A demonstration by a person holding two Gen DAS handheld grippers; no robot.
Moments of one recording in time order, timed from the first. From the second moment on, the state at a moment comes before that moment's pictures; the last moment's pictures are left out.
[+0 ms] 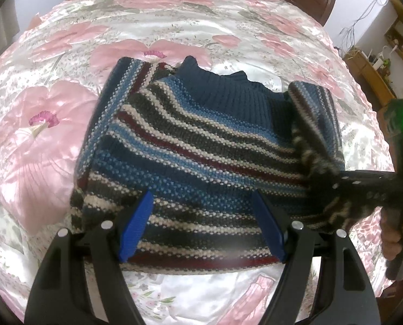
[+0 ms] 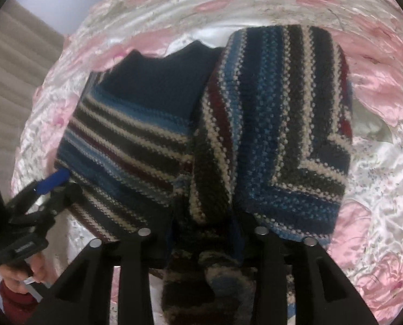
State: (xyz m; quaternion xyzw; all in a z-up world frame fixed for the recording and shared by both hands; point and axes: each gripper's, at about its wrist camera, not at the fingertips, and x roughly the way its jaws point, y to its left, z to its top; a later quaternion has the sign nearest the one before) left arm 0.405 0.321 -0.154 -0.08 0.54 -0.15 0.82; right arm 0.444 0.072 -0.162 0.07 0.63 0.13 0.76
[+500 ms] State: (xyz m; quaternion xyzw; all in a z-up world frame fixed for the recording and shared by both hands) left arm 0.420 0.240 -0.142 -0.15 0.56 -0.23 0.78; right arm 0.387 -0.061 -0.099 0.16 0.58 0.13 0.79
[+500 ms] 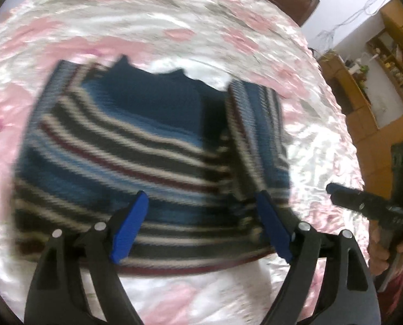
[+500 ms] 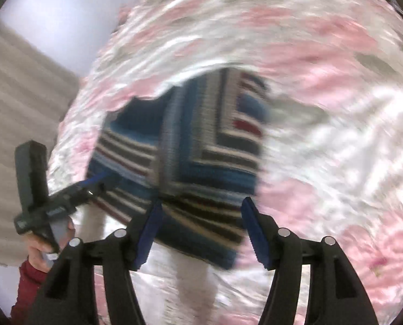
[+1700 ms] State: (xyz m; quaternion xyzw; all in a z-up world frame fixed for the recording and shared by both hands) left arm 0.452 0.287 -0.072 -0.16 0.49 -0.18 0.84; right arm 0.358 -0.089 -0.178 0.19 0.61 0.12 0.77
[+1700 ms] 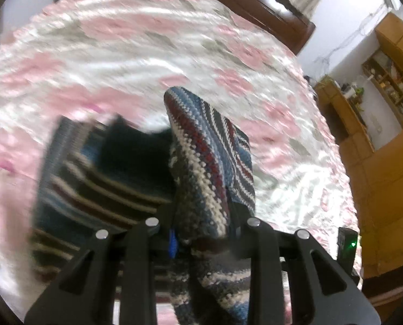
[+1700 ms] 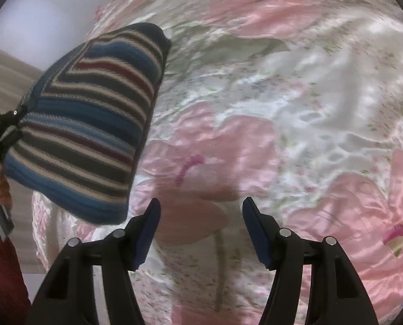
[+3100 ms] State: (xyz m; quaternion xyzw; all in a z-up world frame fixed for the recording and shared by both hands) left arm 0.400 0.390 -0.143 -0.13 0.57 -0.11 0.80; right arm 0.372 0.046 -0.176 0.13 0.62 0.20 0.75
